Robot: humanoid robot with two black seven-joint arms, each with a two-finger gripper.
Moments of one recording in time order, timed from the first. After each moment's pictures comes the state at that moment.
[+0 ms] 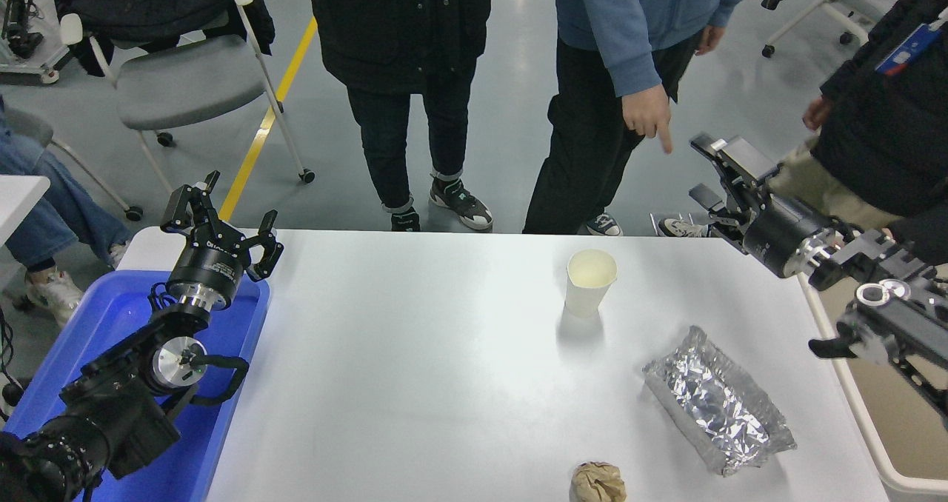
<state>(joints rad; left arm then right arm) -0.62 0.29 -0.79 -0.43 0.08 -0.50 -0.60 0.82 -0.70 0.44 1.21 -0.82 -0.04 0.32</state>
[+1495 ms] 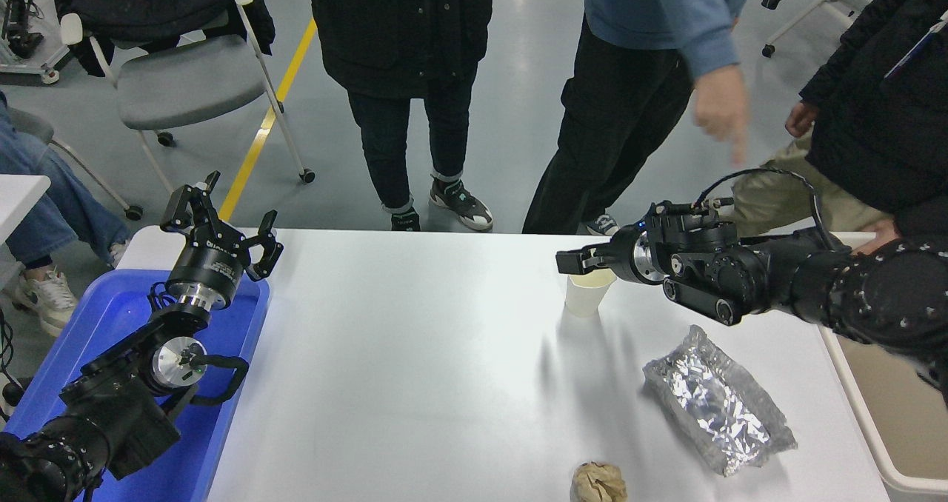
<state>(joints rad) -0.62 0.29 -0.79 -0.43 0.08 -0.50 -0.60 1.24 -0.04 -0.76 0.48 -0.75 -0.01 0.17</state>
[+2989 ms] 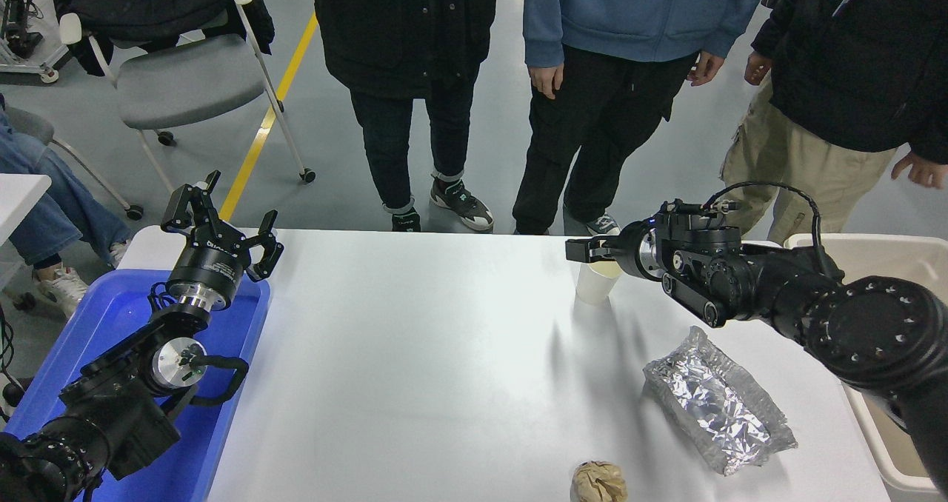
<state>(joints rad) -0.62 0.29 -0.79 -0.43 0.08 -0.50 -0.60 1.16 -0.01 -0.69 0.27 -0.71 0.07 0.21</state>
